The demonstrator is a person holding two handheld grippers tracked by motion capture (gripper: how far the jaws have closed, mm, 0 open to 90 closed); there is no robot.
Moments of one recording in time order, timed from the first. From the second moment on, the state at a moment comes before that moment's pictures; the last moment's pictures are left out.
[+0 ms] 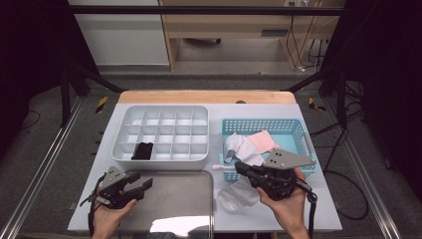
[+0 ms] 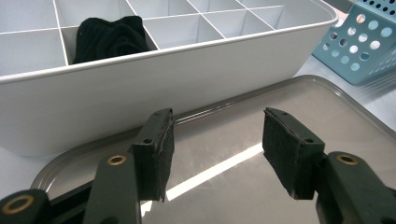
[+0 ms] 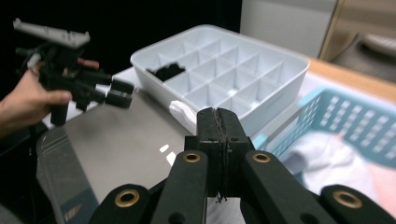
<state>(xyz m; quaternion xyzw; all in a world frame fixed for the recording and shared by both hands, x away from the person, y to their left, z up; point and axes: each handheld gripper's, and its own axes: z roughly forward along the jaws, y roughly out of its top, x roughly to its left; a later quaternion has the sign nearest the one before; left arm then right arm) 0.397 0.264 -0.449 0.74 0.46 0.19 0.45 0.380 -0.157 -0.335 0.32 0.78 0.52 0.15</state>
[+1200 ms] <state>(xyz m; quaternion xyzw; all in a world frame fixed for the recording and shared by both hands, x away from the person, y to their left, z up) 0.399 0.264 -0.452 0.74 0.47 0.18 0.45 0.392 -0.167 -0.427 0.39 0.78 0.47 0.13</state>
